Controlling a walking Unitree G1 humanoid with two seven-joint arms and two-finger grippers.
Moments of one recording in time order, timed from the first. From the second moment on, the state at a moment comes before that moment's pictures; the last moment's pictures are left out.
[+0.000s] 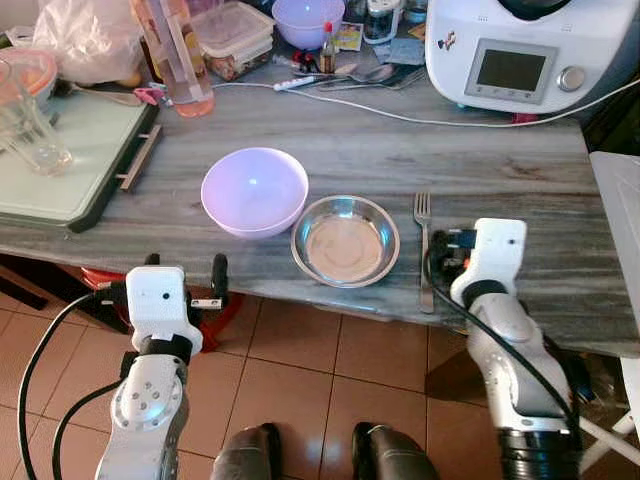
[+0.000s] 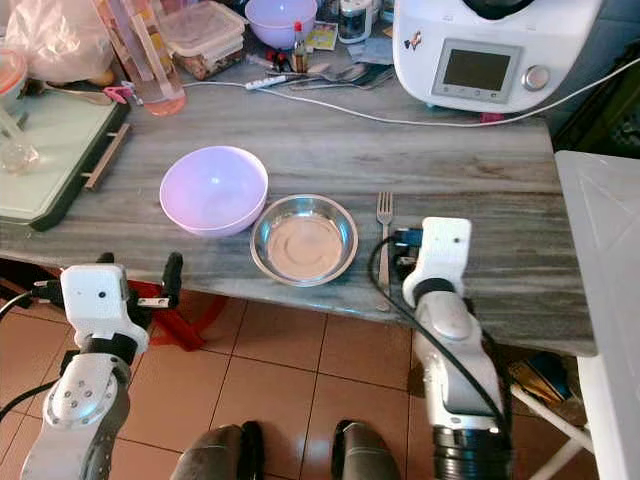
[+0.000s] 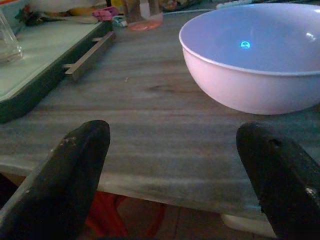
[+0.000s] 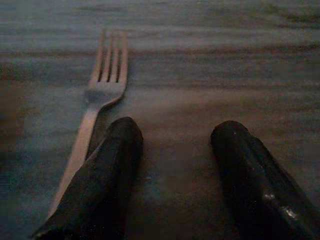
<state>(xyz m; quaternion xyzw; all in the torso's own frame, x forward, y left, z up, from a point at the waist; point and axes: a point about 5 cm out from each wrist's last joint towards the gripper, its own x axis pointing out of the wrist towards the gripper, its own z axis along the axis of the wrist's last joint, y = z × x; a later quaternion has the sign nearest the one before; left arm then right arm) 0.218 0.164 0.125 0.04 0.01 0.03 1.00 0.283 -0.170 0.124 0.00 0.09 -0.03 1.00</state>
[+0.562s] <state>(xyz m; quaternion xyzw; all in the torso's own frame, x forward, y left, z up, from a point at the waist) 0.221 0.162 0.129 0.04 0.00 0.03 1.00 0.283 -0.165 0.124 0.00 0.09 -0.02 1.00</state>
